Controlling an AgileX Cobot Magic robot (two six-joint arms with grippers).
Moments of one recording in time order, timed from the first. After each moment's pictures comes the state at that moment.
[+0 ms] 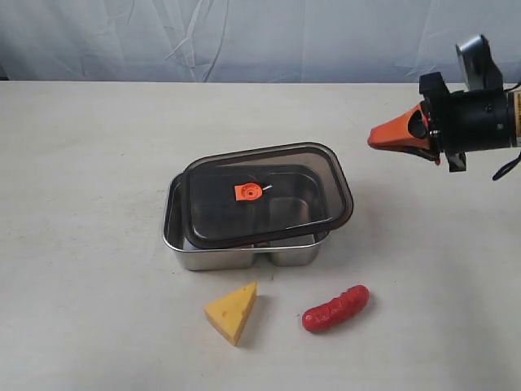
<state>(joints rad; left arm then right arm) 0.02 0.00 -0.02 -0.54 0.53 0.15 -0.02 1.85 -0.97 -1.75 -1.12 2.08</state>
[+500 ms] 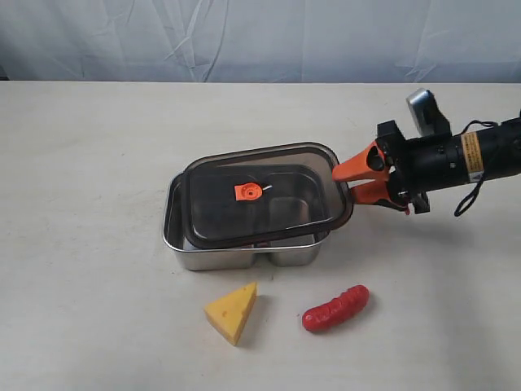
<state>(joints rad) 0.02 0.00 -0.02 -0.54 0.53 0.15 0.09 2.02 -0.96 -1.75 -1.11 2.08</state>
